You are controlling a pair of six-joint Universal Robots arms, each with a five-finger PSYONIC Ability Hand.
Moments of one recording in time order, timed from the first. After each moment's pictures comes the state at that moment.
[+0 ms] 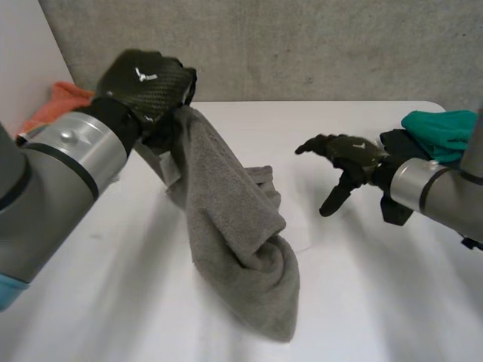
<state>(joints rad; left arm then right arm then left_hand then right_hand) 4.16 -1.69 -1.36 3.06 -1.53 3.54 1.78 -1.05 1.28 0.15 0.96 3.02 1.14 1.20 1.19 1.20 0.99 0.20 0.22 0.21 0.23 0.07</state>
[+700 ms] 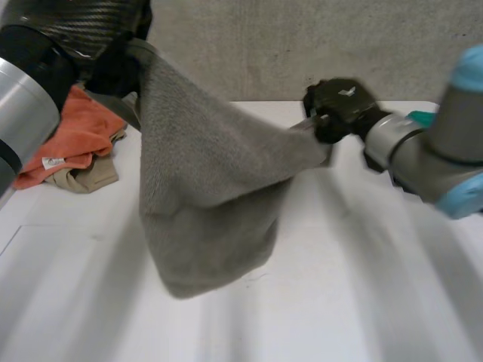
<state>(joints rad) 4.20 -1.50 -1.35 3.06 -1.53 3.58 1.91 -0.97 1.05 -0.02 1.16 3.00 1.14 1.20 1.19 1.20 0.99 0.98 1.17 1.17 1.19 0.98</state>
